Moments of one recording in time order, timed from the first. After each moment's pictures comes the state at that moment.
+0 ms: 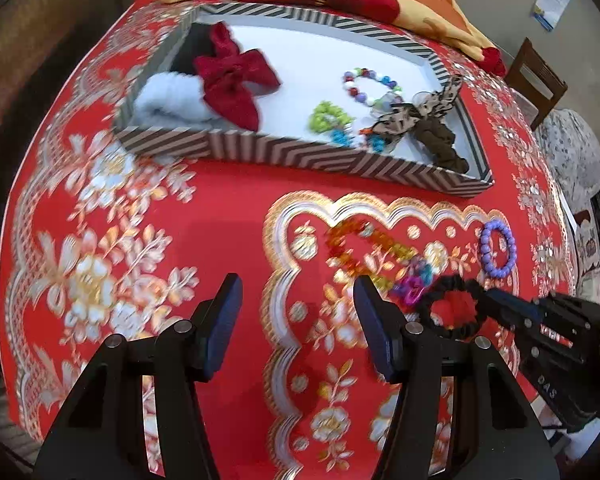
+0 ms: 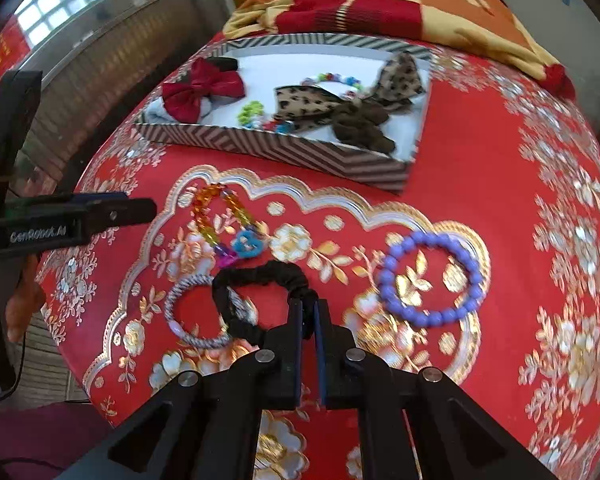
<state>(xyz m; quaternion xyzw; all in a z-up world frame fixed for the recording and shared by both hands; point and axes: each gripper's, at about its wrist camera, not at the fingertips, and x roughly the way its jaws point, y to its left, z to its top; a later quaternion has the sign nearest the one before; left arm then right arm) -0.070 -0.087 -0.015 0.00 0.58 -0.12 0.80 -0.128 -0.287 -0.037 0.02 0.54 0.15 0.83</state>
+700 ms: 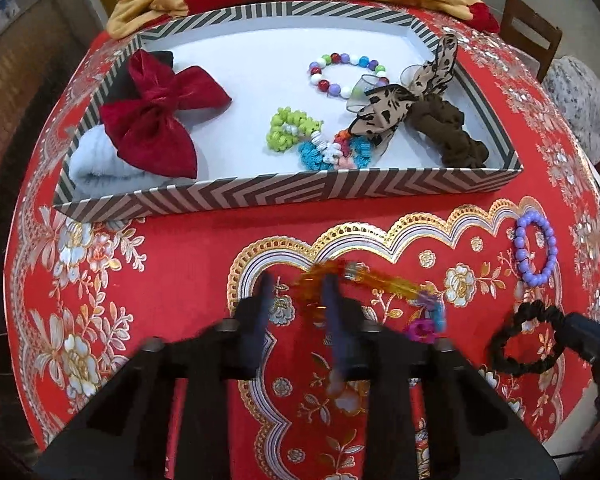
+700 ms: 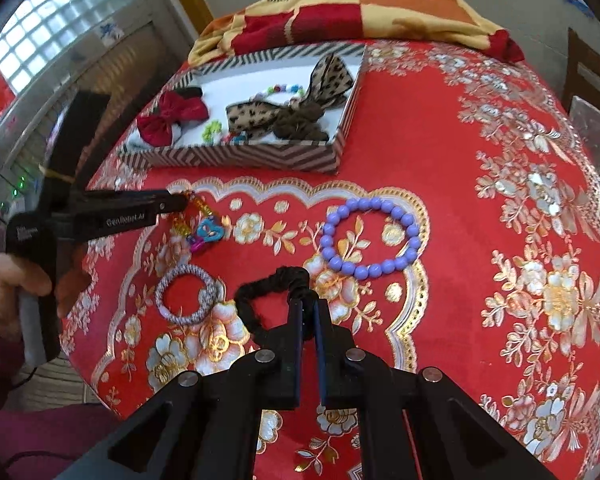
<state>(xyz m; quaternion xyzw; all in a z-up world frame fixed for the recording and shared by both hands) -0.038 -0.130 -0.045 0.09 0.57 -0.13 0.81 -0.163 -0.328 -0.022 0.08 0.52 0.11 0.84</state>
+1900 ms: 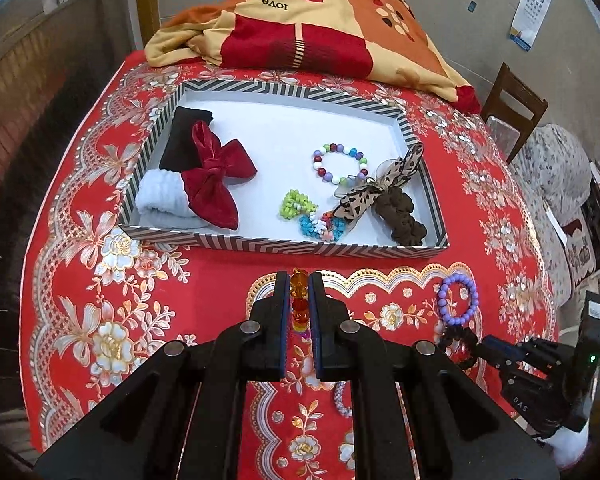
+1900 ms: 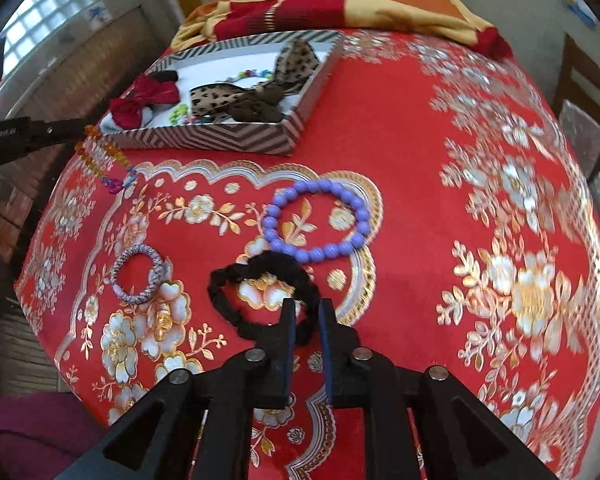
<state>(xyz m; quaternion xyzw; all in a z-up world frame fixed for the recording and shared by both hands) -0.053 -0.099 0.045 0.00 0.53 -0.13 0.84 -0.162 -0.354 -0.042 0.05 0.54 0.09 0.84</state>
